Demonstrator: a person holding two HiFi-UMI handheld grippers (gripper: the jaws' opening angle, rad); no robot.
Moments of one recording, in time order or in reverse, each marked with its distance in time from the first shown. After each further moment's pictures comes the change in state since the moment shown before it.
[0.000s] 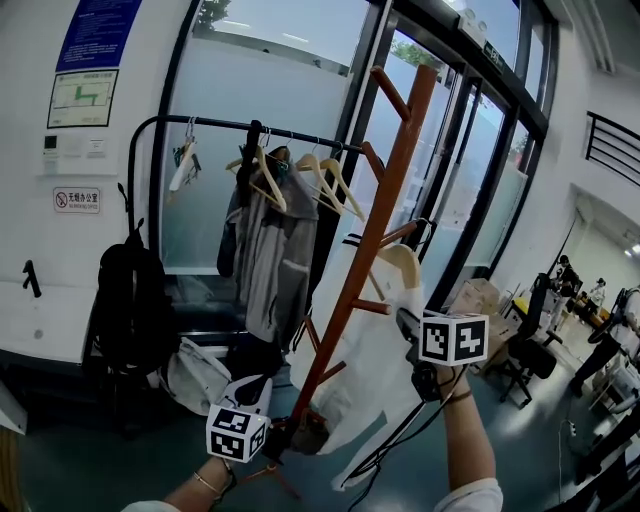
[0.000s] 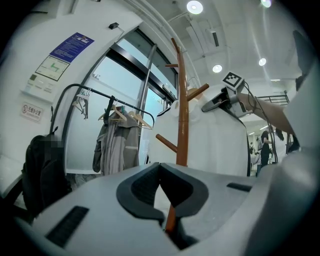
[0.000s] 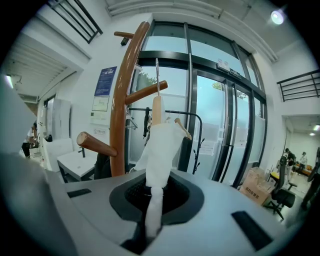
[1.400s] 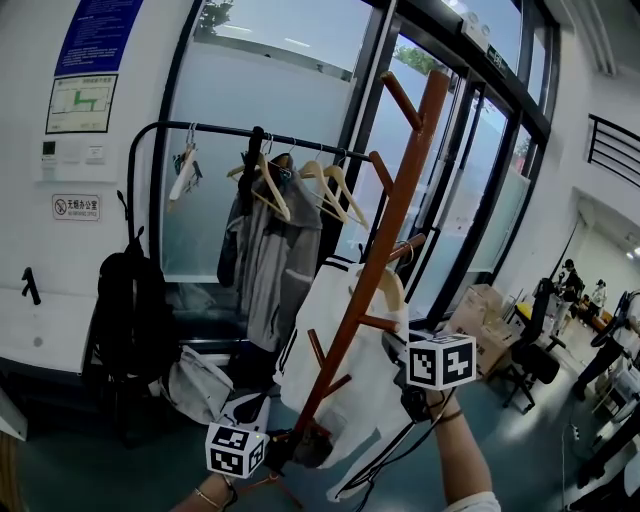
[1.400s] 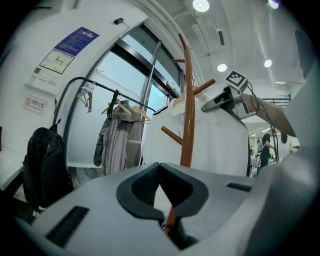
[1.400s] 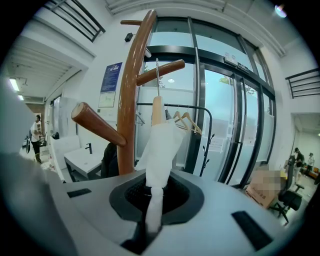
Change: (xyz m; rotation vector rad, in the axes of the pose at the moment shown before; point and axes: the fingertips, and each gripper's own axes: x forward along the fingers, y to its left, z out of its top) left arm 0.002 0.017 -0.023 -0.042 0.037 0.016; right arm 0.030 0.030 -0.021 -0.009 0.046 0.076
